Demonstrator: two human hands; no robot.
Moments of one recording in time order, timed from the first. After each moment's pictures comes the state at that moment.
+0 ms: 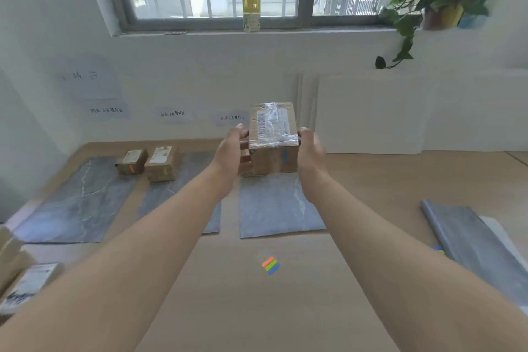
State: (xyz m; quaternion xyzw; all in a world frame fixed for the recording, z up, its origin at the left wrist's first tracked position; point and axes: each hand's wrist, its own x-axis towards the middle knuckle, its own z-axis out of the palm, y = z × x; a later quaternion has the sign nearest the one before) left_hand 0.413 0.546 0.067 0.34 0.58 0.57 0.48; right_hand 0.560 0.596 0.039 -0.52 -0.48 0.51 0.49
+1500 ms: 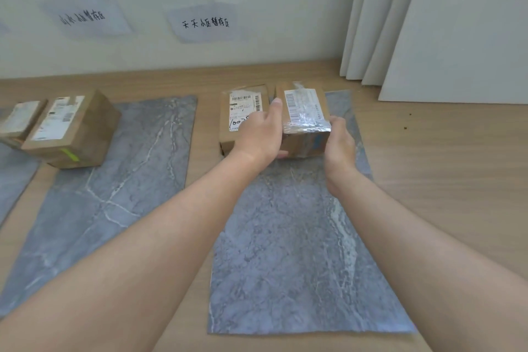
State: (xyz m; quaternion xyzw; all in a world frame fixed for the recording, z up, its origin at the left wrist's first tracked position) left_hand 0.370 0.972 -0.240 0.35 0.73 0.40 0.43; right_hand 0.495 1.003 -0.294 -0.61 -0.35 0.58 0.40
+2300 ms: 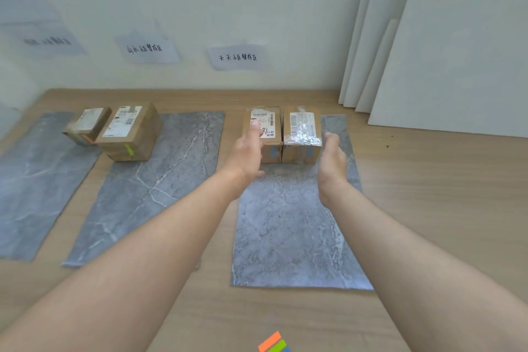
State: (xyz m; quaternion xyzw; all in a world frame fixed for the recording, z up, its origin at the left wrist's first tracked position) left_hand 0.346 0.862 -0.166 0.29 0.70 0.44 0.49; right_hand 0.494 0.913 -0.196 -0.61 -0.33 0.61 0.38
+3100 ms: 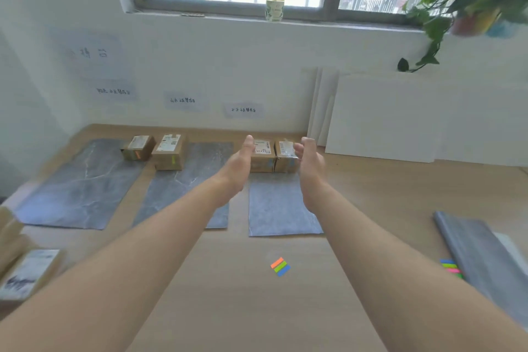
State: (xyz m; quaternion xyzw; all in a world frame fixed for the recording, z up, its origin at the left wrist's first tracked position) left_hand 0.351 0.558 0.014 0.40 0.66 0.42 0.48; right_hand 0.502 0.593 0.023 -0.55 -0.43 0.57 0.44
